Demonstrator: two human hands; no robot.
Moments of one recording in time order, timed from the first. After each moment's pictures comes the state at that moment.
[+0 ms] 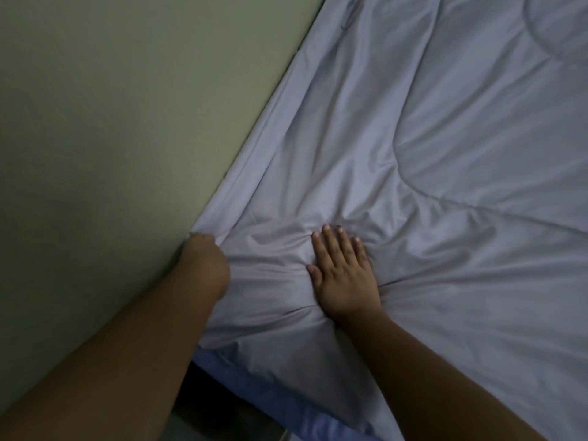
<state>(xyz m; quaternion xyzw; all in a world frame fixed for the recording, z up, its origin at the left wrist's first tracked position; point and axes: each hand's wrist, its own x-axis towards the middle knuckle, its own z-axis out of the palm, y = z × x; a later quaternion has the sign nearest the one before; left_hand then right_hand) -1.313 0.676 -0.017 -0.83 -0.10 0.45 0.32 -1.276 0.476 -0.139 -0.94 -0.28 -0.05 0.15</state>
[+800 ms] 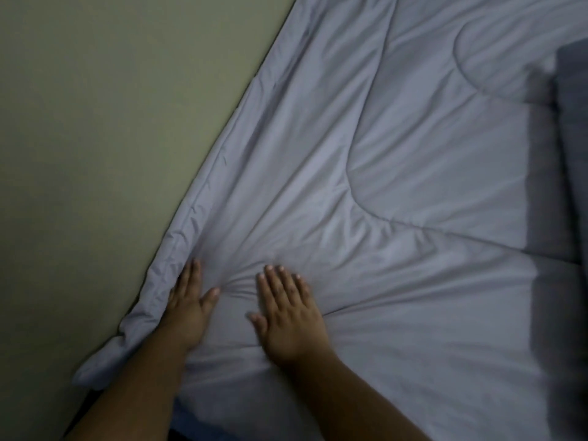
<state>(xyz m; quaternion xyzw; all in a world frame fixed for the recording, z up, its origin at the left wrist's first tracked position) -1.344 0.678 -0.121 -0.93 -0.30 0.14 -0.14 -1.303 0.478 -0.135 -0.93 -0.32 -0.04 0.19</state>
